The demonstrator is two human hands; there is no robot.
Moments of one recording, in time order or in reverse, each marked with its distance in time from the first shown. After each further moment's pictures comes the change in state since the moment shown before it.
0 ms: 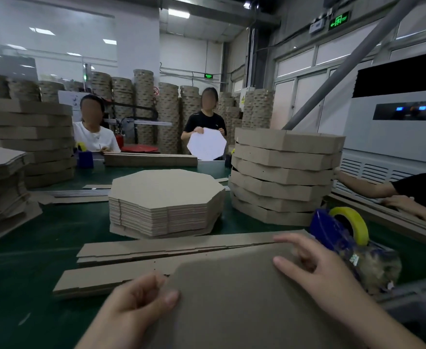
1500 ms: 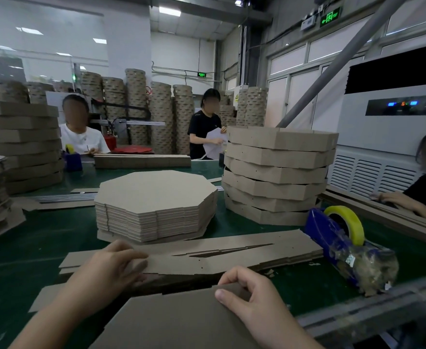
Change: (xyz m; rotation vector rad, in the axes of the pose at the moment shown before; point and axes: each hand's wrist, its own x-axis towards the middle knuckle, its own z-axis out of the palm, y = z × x) left_hand 0.091 -0.019 -0.069 1.205 0.123 0.290; right_hand 0.017 0.000 0.080 0.255 -0.176 0.137
